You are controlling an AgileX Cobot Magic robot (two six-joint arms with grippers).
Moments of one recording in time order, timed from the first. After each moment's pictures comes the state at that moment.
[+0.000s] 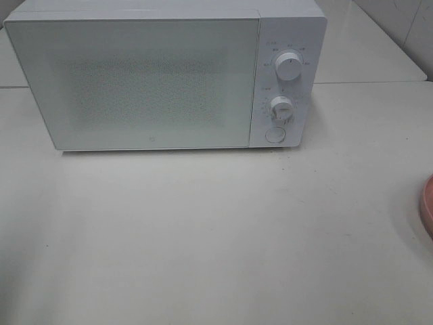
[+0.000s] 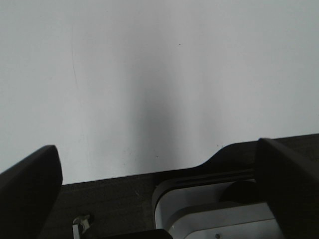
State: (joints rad) left arm 0.02 0.71 -0.61 -0.18 1.09 0.14; right arm 0.04 0.00 -0.50 -0.03 1.00 0.03
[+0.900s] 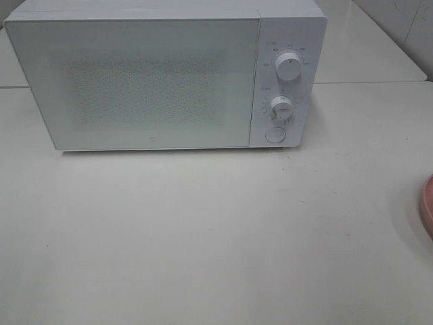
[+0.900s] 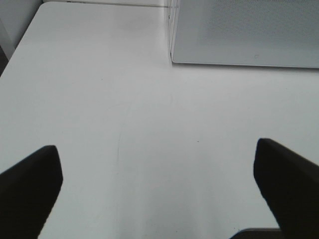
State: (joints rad) left arm 0.02 0.00 -0.52 -0.06 1.08 -0.01; right arm 0.04 0.00 -0.50 -0.03 1.00 0.03
